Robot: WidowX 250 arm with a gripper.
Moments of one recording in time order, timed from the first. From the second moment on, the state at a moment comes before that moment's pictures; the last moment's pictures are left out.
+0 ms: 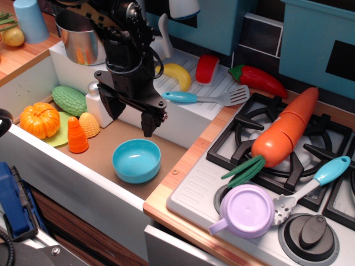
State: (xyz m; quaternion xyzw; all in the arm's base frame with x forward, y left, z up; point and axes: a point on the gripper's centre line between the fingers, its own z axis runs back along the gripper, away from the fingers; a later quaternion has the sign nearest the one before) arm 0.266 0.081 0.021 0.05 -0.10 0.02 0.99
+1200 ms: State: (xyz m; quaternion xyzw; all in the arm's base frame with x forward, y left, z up) arm 0.249 0.118 -0.060 0.02 -0.12 0.02 0.99
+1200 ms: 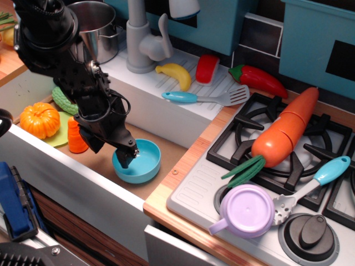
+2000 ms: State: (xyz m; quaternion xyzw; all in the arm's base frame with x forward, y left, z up) arm 0.267 0.125 -0.075 -0.02 -0.12 0.04 0.99
